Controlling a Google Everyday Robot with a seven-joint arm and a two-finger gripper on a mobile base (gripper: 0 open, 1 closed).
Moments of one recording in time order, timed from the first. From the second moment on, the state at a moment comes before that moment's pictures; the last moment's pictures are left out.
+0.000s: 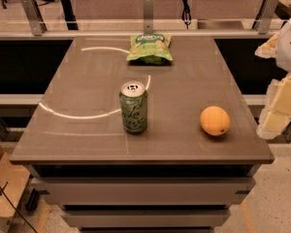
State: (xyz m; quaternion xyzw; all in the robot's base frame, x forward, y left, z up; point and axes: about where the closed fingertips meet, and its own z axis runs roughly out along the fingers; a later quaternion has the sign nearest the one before) arm 0.438 -0.217 0.976 -0.60 0.78 -0.03 0.16
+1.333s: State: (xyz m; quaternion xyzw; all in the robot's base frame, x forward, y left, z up) arm 0.461 -0.166 0.971 -0.62 0.75 0.03 0.23
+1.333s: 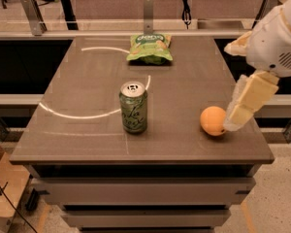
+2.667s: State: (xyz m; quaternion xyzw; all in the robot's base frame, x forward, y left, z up) arm 0.479 0.012 0.931 -0.70 0.59 0.24 0.32
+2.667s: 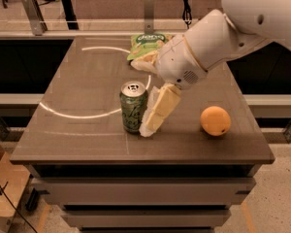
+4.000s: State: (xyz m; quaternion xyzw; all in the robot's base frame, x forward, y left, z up) arm 0.502 0.042 0.885 -0.68 0.58 0.33 0.30
